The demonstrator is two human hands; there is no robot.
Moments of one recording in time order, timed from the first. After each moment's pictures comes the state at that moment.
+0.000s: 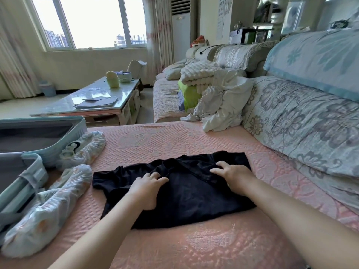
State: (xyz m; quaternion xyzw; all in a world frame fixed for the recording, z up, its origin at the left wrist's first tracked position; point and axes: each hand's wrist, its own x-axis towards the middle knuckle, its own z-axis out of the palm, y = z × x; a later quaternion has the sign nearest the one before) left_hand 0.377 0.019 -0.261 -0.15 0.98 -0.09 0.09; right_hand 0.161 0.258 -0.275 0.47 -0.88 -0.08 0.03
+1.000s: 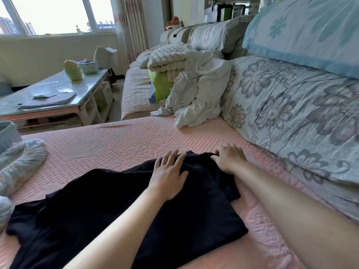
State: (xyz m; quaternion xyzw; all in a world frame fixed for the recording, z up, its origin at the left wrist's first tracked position) left_hand 0.167 0.075 -0.316 -0.10 0.99 0.03 -0.11; right_hand 0.010 0.248 -0.295 0.24 -0.97 0.08 0.02
